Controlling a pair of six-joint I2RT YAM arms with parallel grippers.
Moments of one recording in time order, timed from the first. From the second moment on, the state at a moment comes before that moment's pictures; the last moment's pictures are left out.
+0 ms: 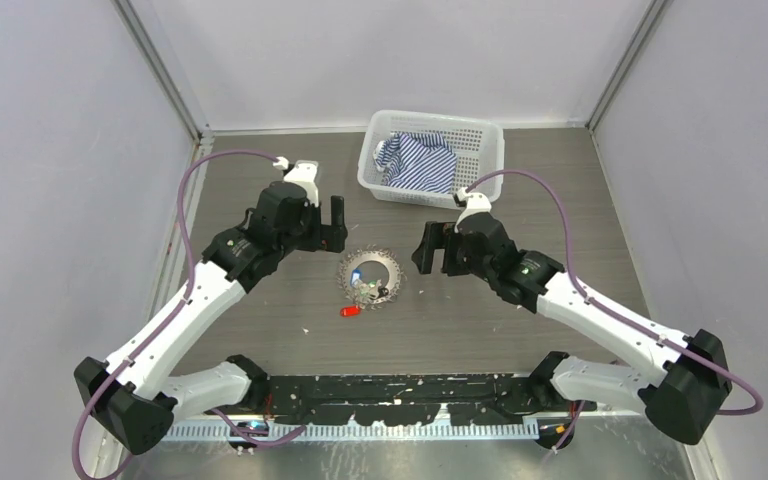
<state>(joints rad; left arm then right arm) -0.59 1.08 1.11 -0.63 -0.18 -0.33 0.75 1.08 0.83 -0.35 0.16 0.58</state>
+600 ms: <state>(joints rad) -0.59 1.11 1.08 -0.63 -0.18 -0.32 0.75 1.45 0.90 -0.27 0.20 0.65</state>
